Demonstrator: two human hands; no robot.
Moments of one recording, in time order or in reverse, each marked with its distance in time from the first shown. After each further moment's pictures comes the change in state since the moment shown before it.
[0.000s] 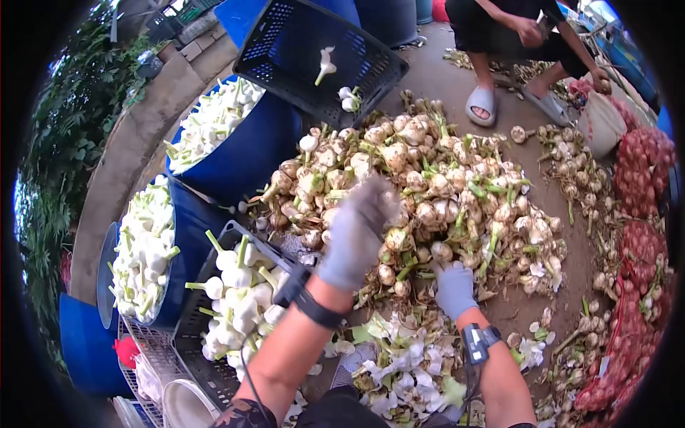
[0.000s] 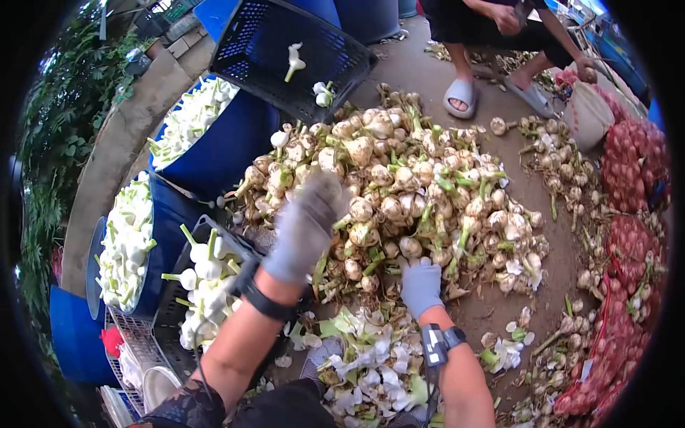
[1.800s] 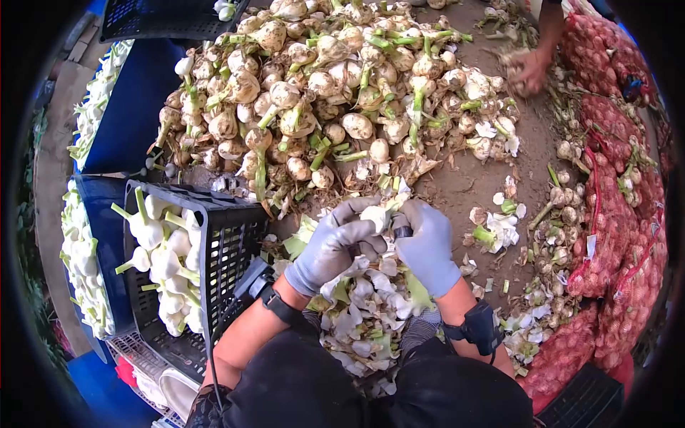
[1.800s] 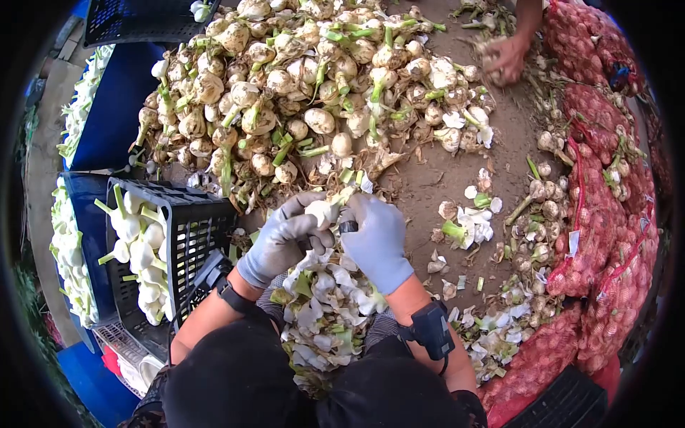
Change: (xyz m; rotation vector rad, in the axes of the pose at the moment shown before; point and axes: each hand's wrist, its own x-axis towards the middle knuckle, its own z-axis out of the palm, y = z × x) left_hand -0.163 -0.101 0.009 0.031 -0.038 -0.837; right_hand -0.132 -0.033 -0.070 0.445 0.240 0.303
